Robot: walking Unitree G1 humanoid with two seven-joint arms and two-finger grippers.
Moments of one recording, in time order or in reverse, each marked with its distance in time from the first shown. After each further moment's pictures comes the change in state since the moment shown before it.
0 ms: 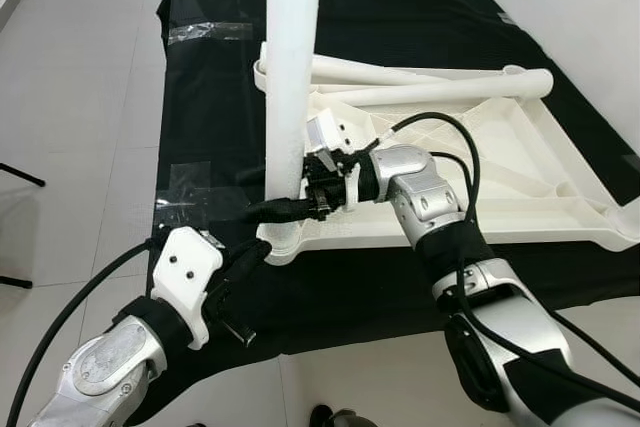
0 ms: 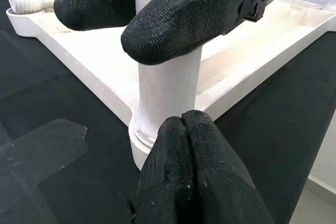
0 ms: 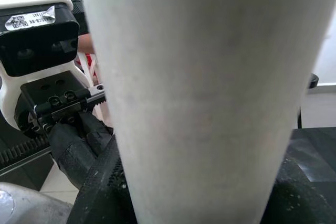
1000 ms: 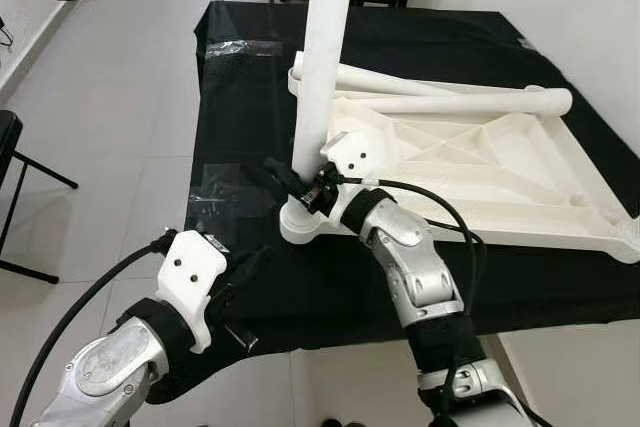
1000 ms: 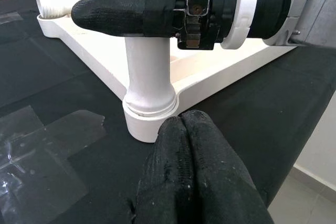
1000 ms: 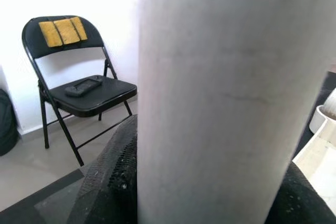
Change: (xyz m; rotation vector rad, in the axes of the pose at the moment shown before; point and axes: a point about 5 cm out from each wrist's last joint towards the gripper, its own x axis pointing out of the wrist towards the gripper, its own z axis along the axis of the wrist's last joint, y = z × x) left arm -0.002 0.002 -0.001 0.006 0.011 -0.002; right arm 0.007 0.018 -0.035 -0.024 -0.031 -0.864
